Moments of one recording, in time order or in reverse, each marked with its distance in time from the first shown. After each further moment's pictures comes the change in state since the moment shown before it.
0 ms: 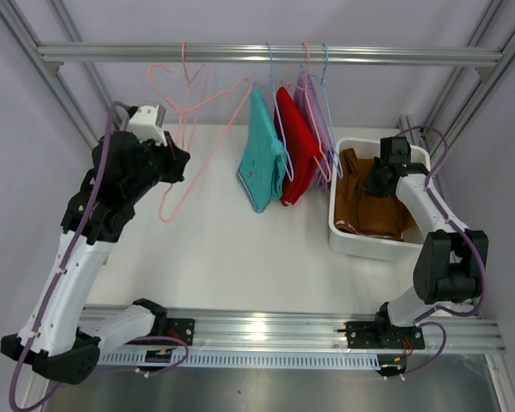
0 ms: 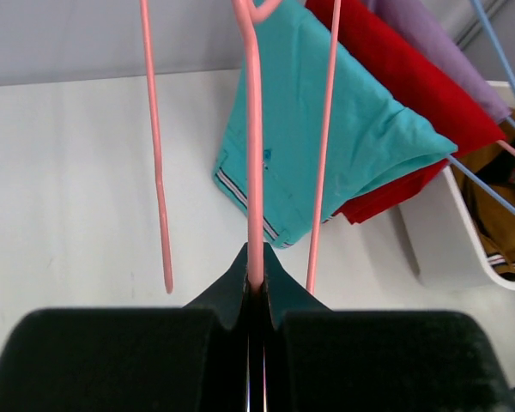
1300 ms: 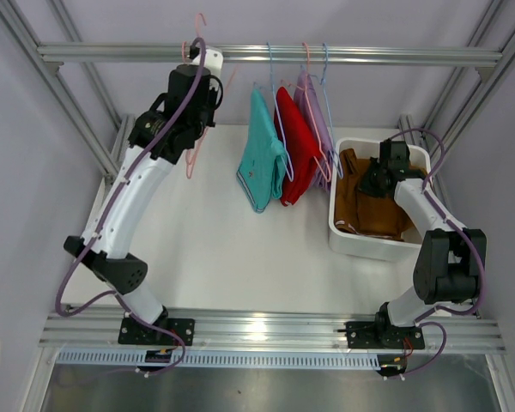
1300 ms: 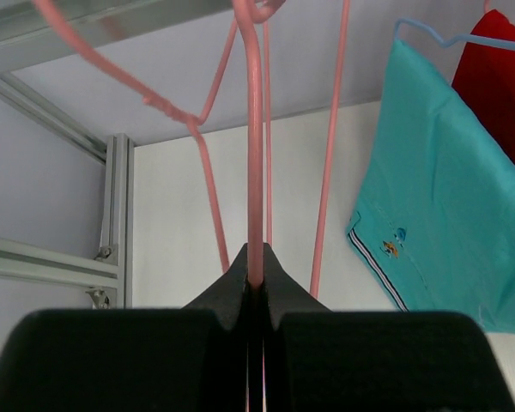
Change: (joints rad) left arm -0.145 0.613 0.676 -0.179 -0.492 0.270; right arm 0.000 0.000 -0.073 0.148 -0.103 -0.001
